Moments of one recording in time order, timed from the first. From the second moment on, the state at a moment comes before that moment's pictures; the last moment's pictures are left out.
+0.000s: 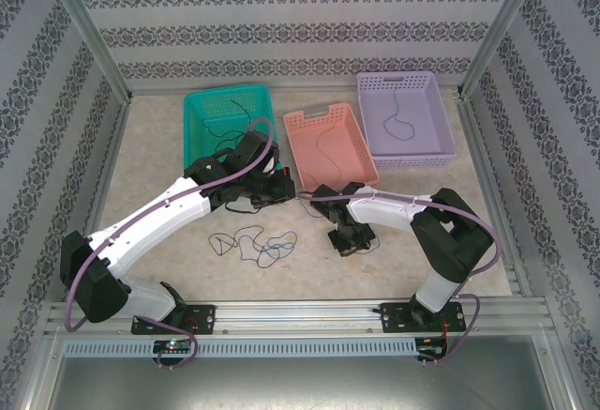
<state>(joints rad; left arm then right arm) -0.72 1.39 1.29 -0.78 0.23 -0.89 0.77 1.70 0.95 -0.98 0.06 0.41</state>
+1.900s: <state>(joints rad) -0.35 1.23 1.17 -0.68 0.41 -1.16 0.06 1.47 1.75 -0.28 -0.17 0.58</state>
